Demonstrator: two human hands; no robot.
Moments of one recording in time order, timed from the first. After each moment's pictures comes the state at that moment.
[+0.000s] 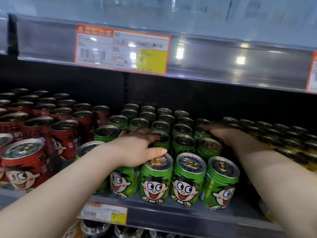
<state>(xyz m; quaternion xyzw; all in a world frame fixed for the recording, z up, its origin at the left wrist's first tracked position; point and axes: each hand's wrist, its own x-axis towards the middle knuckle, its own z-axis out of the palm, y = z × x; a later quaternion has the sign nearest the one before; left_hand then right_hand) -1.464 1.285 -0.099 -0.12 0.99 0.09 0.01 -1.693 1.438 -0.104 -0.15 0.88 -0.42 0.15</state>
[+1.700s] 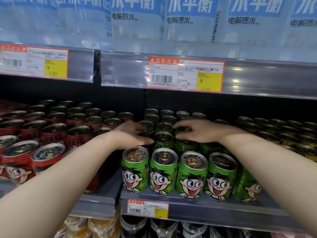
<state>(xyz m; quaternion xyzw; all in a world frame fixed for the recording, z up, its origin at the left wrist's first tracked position) -1.429 1.185 -0.085 -0.18 0.96 0.20 -0.08 -1.572 1.366 -0.066 -0.50 0.85 -0.13 0.06</state>
